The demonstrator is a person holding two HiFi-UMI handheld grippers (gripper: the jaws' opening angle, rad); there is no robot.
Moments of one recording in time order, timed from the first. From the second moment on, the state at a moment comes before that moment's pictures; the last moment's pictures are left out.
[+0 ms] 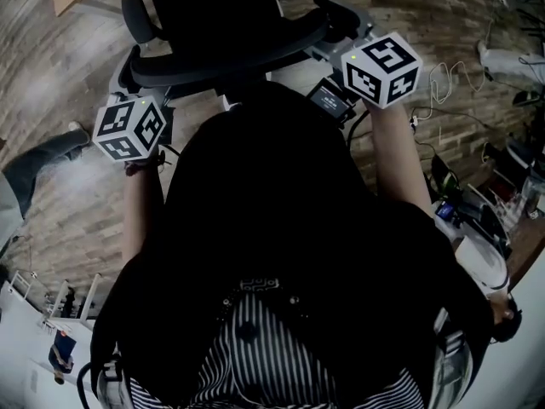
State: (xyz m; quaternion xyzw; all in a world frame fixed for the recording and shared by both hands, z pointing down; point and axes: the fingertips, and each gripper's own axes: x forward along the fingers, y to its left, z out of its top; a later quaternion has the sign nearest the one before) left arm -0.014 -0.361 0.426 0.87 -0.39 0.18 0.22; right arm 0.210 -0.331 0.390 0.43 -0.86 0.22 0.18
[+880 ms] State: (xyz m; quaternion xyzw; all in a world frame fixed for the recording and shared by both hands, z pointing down) left arm -0.001 -0.466 0.424 0.86 -0.43 0.18 0.20; right arm 0.225 -0.451 0.391 0.38 -0.88 0.19 0.21
